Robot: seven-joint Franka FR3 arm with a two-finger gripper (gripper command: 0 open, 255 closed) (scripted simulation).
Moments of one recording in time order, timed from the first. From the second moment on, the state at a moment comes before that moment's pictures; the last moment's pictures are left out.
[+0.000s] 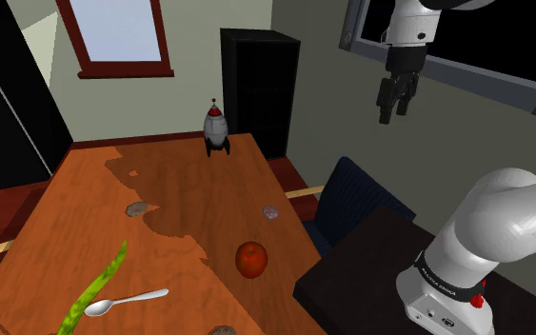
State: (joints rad) arm -0.02 -0.78 -0.07 -2.37 -0.06 1.43 -0.07
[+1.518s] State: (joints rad) arm 0.06 -0.30 0.00 -2.66 0.08 2.30 0.04
